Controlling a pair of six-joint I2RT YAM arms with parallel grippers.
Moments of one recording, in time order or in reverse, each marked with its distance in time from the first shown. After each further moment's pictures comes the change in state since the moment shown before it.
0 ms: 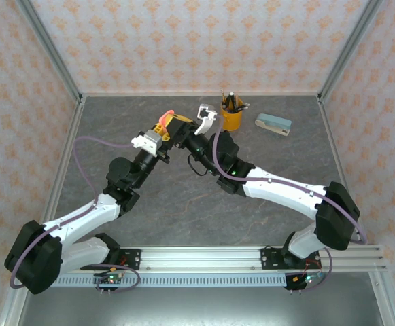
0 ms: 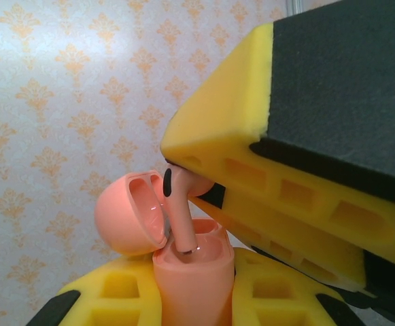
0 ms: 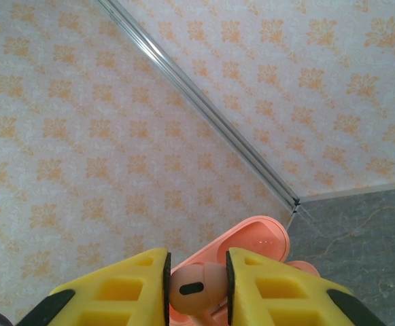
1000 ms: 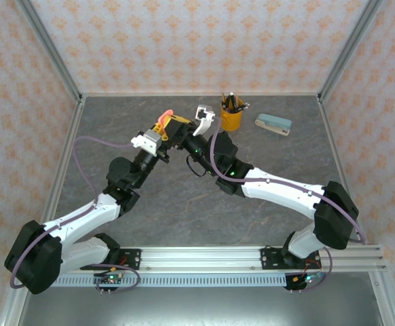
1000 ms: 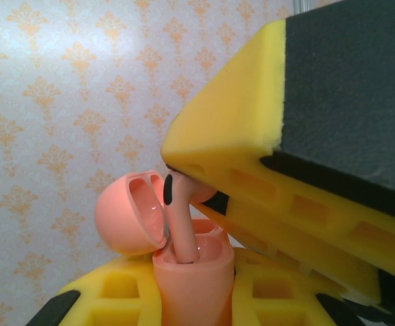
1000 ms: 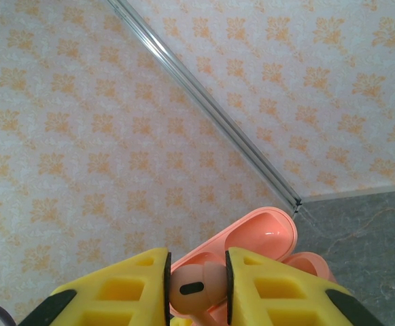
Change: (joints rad) left arm 0.000 0.000 0.000 -0.002 -0.014 0.000; right arm 0.011 0.008 0.000 0.011 -0.004 -0.019
